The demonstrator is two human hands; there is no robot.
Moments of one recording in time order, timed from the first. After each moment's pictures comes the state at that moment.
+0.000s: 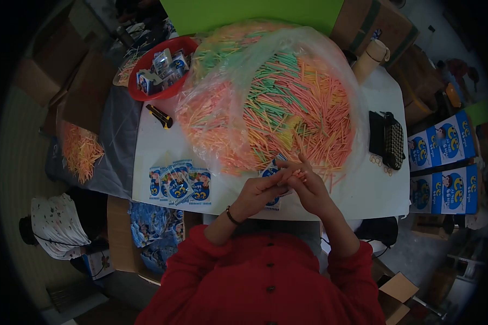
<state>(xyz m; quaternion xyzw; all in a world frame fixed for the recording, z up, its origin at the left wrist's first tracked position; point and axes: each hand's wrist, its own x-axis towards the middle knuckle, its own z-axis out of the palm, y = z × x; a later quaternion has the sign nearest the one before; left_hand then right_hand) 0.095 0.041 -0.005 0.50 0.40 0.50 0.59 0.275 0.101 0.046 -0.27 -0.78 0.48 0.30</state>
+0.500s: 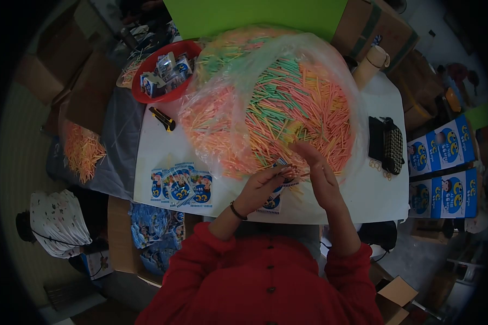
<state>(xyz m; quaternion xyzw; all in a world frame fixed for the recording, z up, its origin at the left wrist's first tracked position) 0.094 0.061 -0.002 0.48 0.34 0.52 0.62 0.273 0.116 0.053 -0.25 -0.62 0.60 0.45</state>
